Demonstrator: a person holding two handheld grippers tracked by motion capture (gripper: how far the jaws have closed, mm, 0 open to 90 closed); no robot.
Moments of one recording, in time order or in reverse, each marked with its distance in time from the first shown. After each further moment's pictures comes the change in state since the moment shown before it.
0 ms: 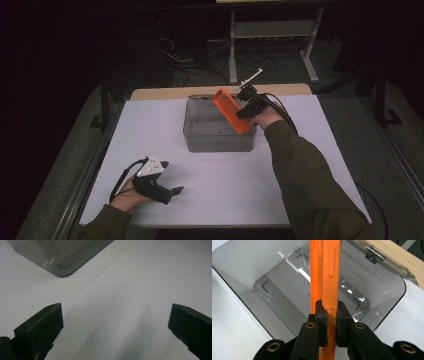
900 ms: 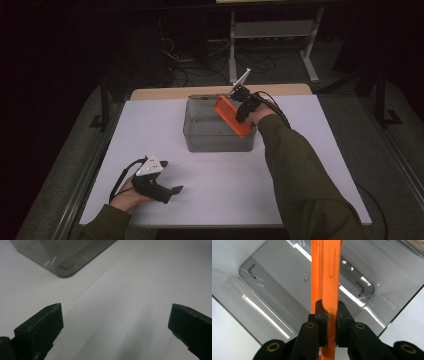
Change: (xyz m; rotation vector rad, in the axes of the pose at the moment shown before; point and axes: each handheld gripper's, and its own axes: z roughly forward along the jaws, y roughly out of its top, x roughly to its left) left arm 0.002 0.000 -0.001 -0.007 0.002 -0.013; right arm -0.003 0.015 0.026 0.206 -0.012 0.031
